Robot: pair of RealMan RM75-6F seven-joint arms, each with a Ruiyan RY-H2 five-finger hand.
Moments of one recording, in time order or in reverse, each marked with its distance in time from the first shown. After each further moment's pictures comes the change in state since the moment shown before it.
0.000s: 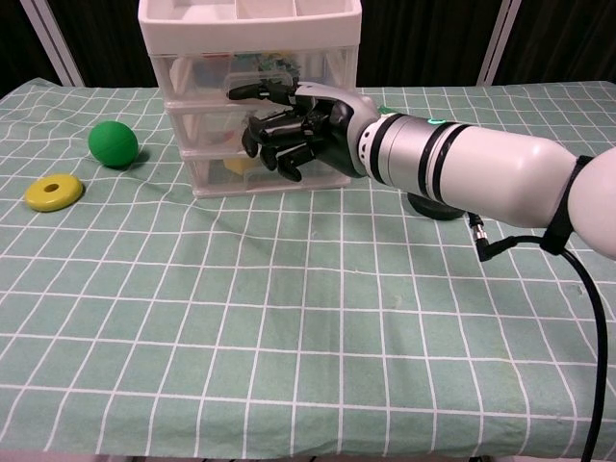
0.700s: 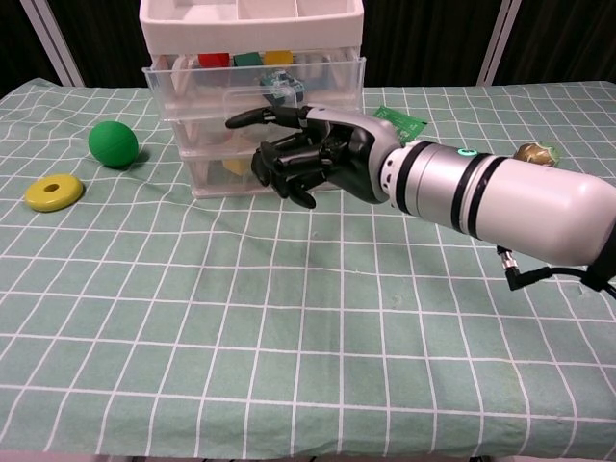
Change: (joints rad) left arm -0.001 -0.011 0.002 0.019 -0.002 -0.012 -0.011; right arm -0.075 0.054 -0.105 -0.088 -0.143 0.082 0.068
